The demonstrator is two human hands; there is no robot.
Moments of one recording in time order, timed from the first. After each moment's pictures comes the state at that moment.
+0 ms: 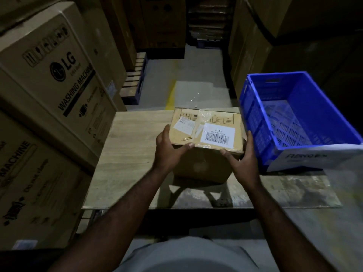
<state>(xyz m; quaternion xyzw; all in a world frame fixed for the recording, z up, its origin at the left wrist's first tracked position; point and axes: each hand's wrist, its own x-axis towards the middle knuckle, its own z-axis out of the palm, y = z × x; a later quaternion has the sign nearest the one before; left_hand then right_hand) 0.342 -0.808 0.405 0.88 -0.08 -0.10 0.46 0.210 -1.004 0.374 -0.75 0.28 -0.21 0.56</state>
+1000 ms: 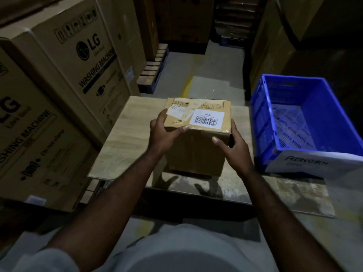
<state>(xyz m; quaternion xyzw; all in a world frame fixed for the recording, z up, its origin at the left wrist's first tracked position) 0.317 -0.789 0.418 0.84 -0.03 -0.03 0.53 0.207 -1.008 0.399 -0.79 0.12 -0.11 0.59</state>
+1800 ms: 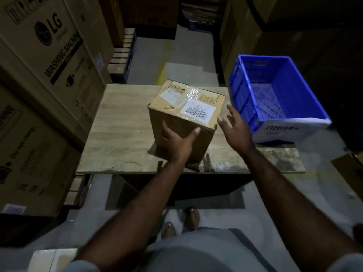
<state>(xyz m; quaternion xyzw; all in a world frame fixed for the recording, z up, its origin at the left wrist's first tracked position) 0.225 -0.812 0.387 0.78 0.09 -0.13 0.61 0.172 -0.983 0.411 -0.83 0.24 -0.16 0.48</state>
